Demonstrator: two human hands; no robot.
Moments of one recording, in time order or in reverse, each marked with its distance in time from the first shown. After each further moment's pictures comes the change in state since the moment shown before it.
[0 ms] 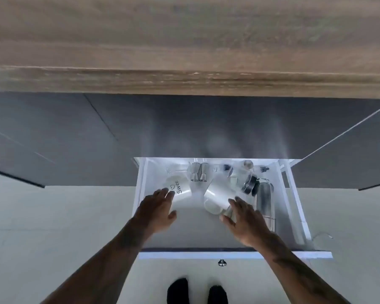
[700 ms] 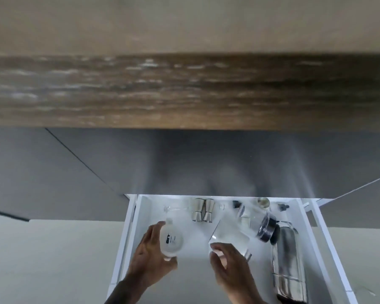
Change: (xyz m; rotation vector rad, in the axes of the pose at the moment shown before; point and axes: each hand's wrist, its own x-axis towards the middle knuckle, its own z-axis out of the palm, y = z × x) left_hand 0.092 -0.027 0.092 -0.535 0.308 -0.134; right_hand 0.101 -0.012 0.079 0.713 0.375 -0.036
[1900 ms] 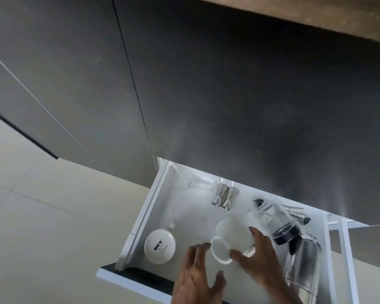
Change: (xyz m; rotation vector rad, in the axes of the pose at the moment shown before) left_hand -0.097 0.085 0.047 -0.412 0.219 -0.150; right_hand 0.009 0.002 -0.035 -0.361 -0.285 0.255
